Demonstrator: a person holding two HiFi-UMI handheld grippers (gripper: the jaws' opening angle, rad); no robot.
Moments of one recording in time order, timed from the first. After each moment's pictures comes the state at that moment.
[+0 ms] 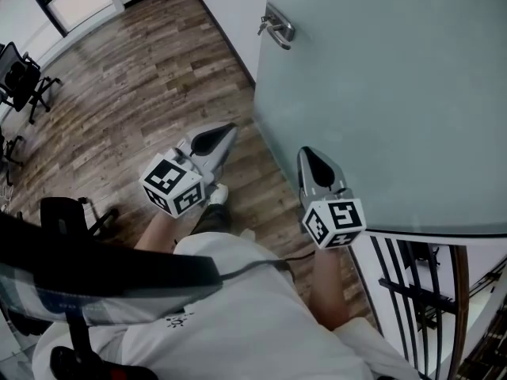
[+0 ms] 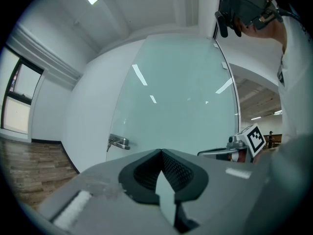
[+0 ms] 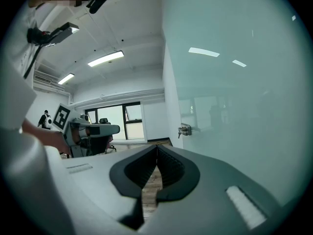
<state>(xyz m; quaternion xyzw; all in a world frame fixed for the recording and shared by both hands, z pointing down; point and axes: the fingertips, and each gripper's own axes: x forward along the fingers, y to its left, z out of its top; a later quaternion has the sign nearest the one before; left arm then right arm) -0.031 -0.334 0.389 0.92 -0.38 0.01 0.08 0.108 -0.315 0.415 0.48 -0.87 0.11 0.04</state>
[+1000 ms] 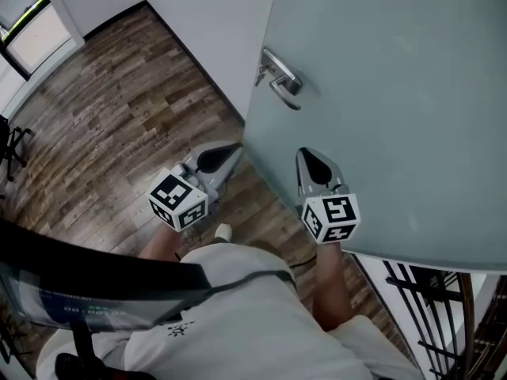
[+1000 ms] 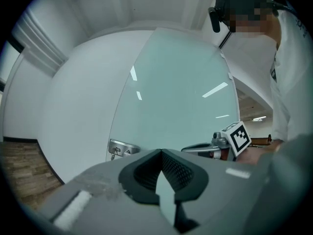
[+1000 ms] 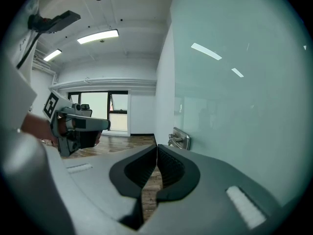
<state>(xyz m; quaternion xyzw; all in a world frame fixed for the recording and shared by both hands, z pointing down) -0.095 -0.530 0.389 0.96 -0.26 0.01 0.09 0.029 -0.528 0.411 0.55 -0.83 0.07 0.10</state>
